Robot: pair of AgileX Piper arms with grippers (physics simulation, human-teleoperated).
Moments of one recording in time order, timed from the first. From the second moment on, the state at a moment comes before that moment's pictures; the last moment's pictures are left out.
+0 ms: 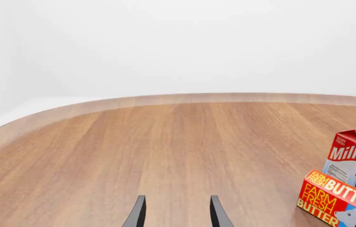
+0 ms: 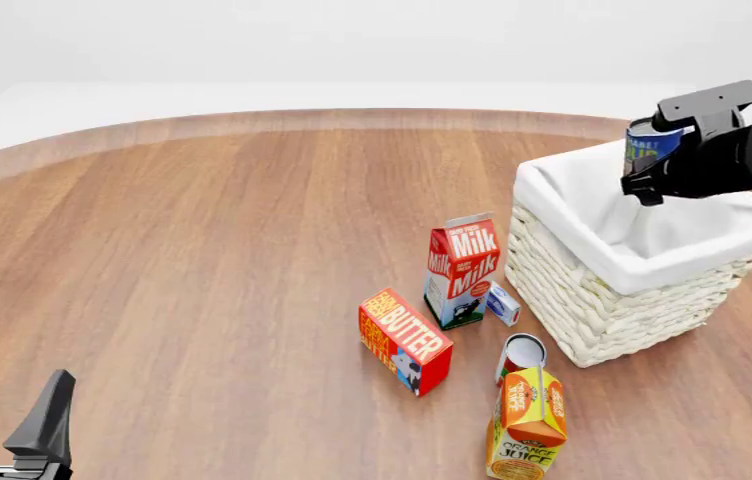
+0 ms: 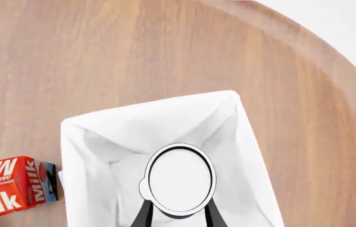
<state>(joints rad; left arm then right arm) 0.00 0.00 0.00 0.00 0.00 -0.10 1.55 -1.32 0.57 -0.29</state>
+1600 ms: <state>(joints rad) 0.00 0.00 0.00 0.00 0.00 -0.13 1.69 -1.27 0.54 -0.32</state>
